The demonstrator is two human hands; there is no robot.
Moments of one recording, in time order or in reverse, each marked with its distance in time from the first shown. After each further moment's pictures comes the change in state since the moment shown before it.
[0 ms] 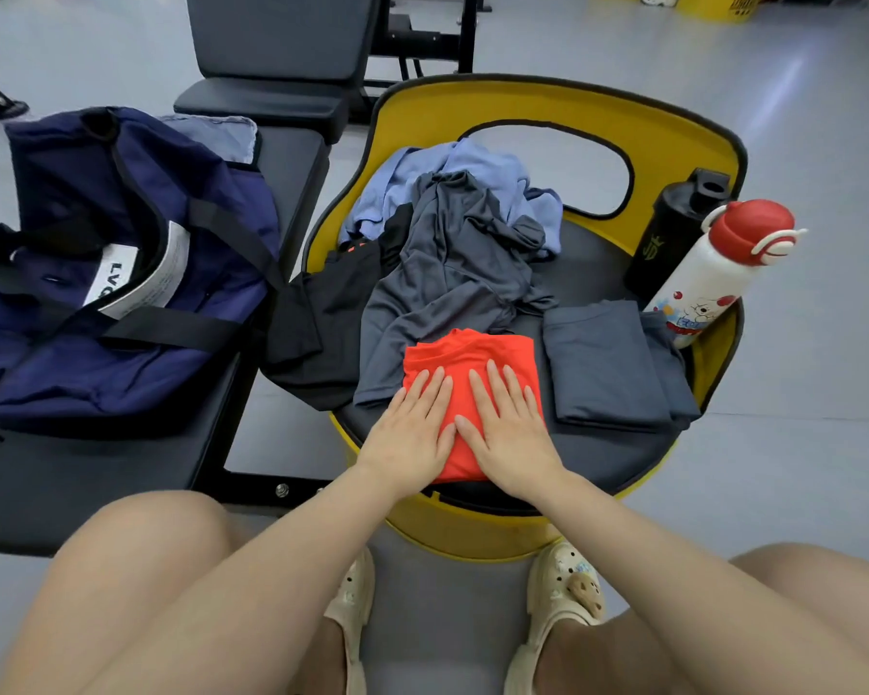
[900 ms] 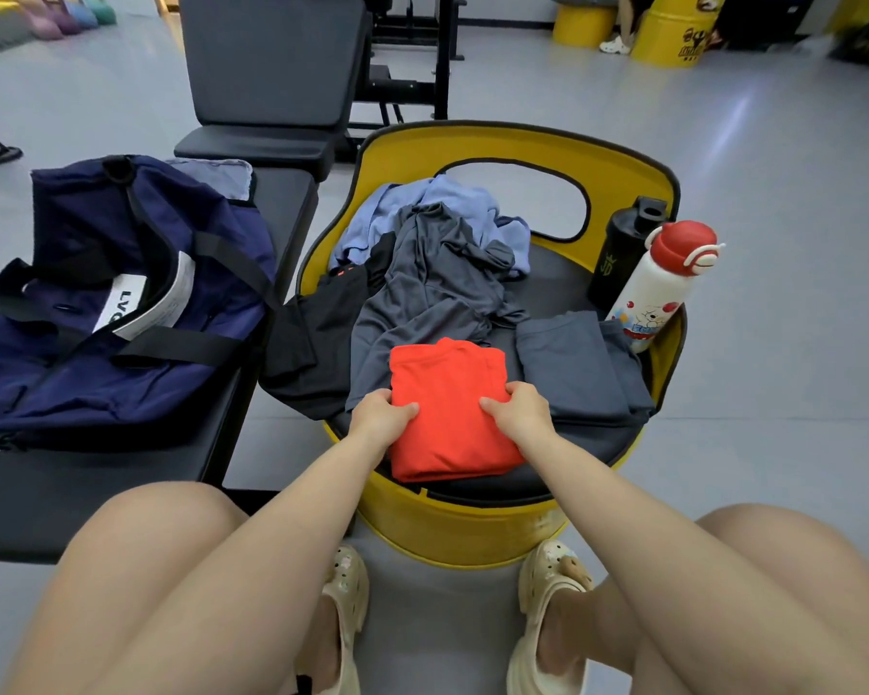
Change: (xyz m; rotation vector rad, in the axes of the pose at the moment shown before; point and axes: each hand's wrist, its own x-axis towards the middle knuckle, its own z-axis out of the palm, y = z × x) left_hand 0.004 0.000 -0.042 -1.028 0.029 -0.633; right_hand 0.003 0.003 -0.051 0.641 0.056 0.575
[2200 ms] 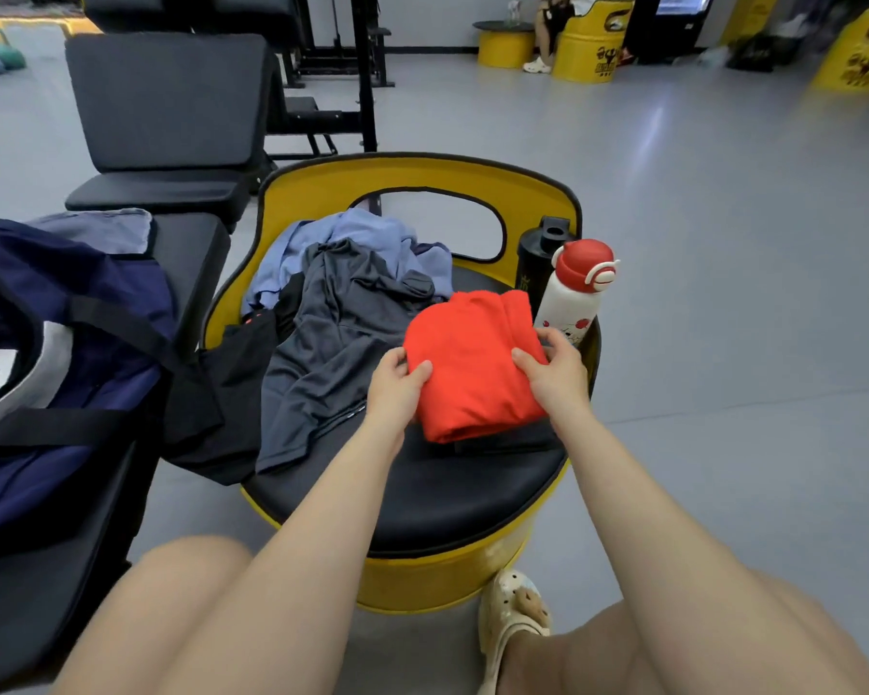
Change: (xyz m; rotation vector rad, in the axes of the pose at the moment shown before) left_hand 0.008 0.105 0.086 -0.532 -0.127 0.219; right_hand 0.039 0.031 -0.123 0.404 0.335 -0.182
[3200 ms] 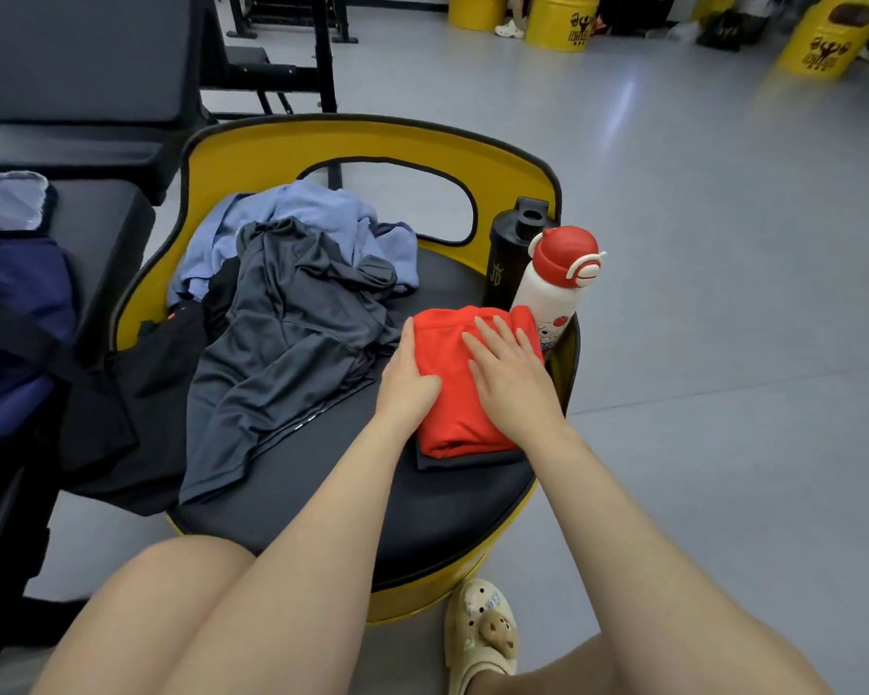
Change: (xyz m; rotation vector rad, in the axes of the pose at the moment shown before) left_hand 0.053 -0.027 0.049 0.487 -0.144 0.097; right_hand 0.033 0.030 0.012 -0.945 -0.179 -0.561
